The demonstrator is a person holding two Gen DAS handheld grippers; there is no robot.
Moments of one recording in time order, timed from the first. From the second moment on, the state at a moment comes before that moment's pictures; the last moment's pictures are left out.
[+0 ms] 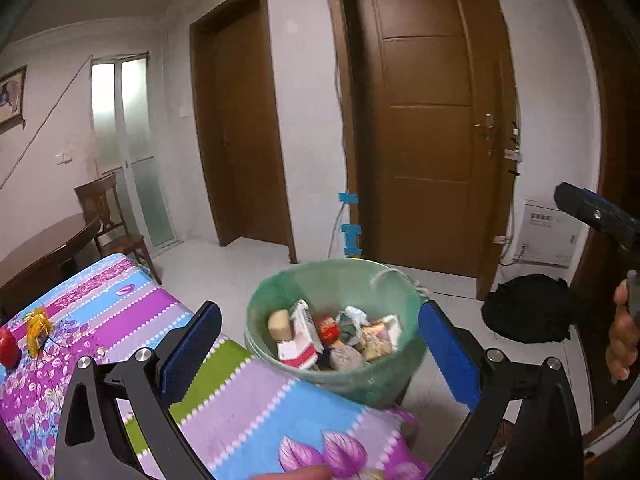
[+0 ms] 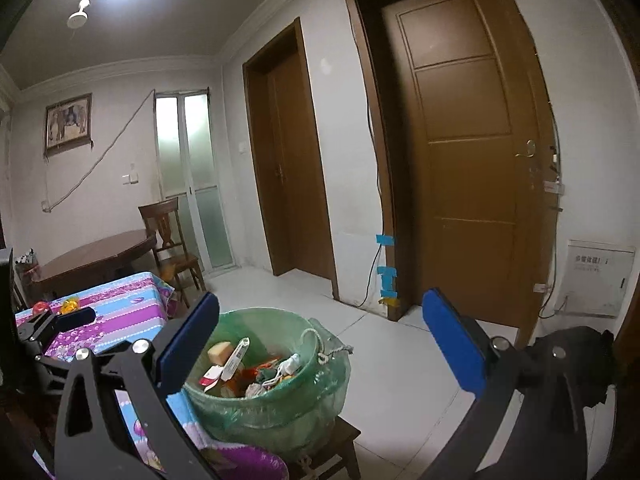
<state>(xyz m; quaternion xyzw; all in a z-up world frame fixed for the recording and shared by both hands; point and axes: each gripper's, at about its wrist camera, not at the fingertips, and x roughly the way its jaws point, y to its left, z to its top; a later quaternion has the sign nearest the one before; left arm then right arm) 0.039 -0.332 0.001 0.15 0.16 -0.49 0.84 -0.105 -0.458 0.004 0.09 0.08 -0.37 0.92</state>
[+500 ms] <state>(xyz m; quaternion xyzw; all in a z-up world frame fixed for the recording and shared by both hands) 0.013 -0.314 -0.007 0.15 0.15 -0.49 0.85 -0.116 -0.426 -0.016 0.04 0.08 -0.41 0.91</state>
